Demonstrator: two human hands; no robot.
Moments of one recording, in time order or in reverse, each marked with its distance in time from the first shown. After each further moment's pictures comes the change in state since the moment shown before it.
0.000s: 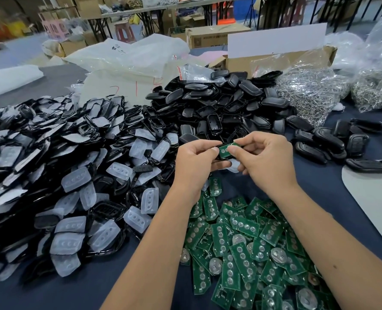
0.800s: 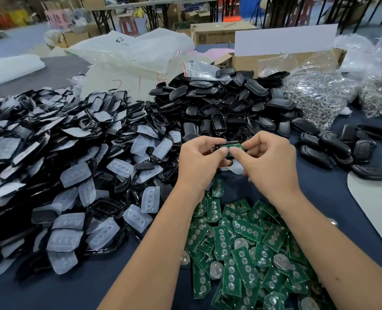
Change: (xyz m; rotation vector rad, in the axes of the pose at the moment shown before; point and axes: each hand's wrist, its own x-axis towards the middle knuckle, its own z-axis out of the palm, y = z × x) left_hand 0.005 -0.005 0.003 0.035 0.038 0.068; right_hand -0.003 -0.012 0.004 -0.196 0.038 0.010
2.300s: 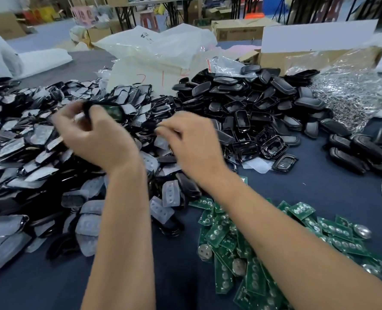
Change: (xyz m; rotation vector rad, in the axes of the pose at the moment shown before) left_hand 0.001 0.083 -0.110 -0.304 1.104 0.619; right_hand -0.007 -0.098 0.122 0.045 -0.282 -0.469
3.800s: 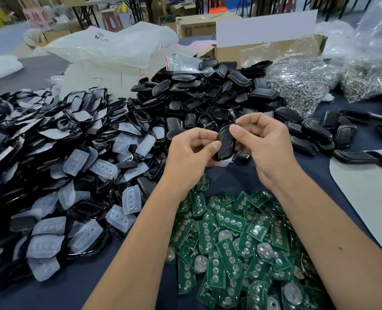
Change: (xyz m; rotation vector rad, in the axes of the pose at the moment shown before) left_hand -0.127 -0.050 0.003 0.277 -1.336 -0.472; right_hand -0.066 0.099 -0.135 0.640 0.350 0.498
